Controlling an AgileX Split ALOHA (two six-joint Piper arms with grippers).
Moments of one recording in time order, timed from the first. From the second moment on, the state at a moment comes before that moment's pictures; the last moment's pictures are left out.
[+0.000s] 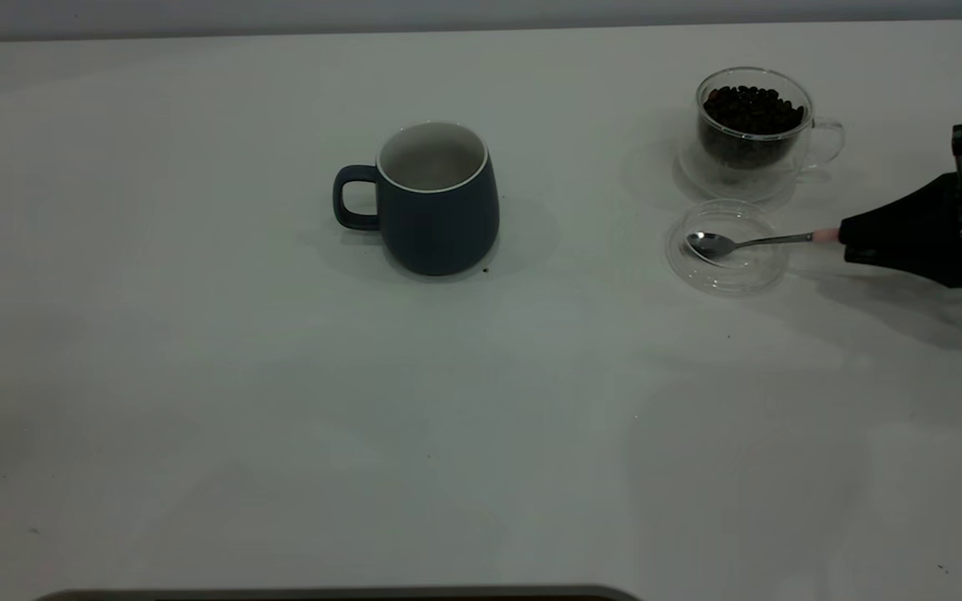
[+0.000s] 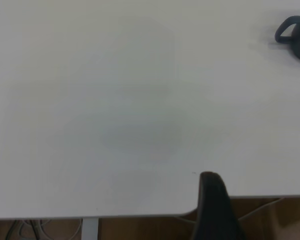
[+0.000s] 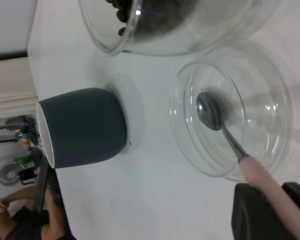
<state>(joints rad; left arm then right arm) -0.05 -0.02 -0.49 0.01 1.14 -0.04 -0.38 2.56 -1.07 1.55 1.02 -1.39</state>
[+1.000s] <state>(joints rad) -0.05 -0.02 -0.49 0.01 1.14 -0.04 -0.37 2.58 -1.07 1.78 0.97 -1.67</state>
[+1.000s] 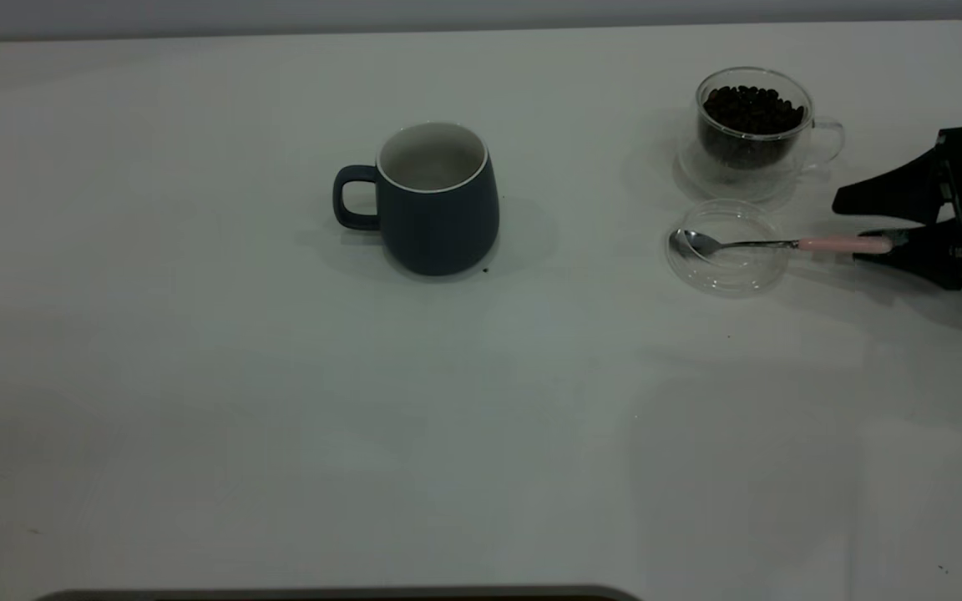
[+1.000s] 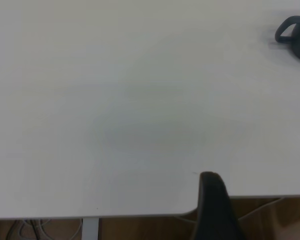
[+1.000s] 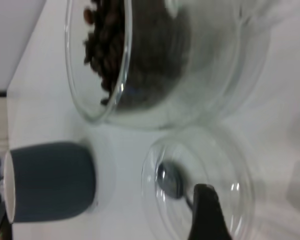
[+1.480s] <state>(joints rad) -0.05 -0.02 -0.49 0.01 1.14 -0.04 -0.35 2.33 -1.07 1.79 0.62 -1.89</state>
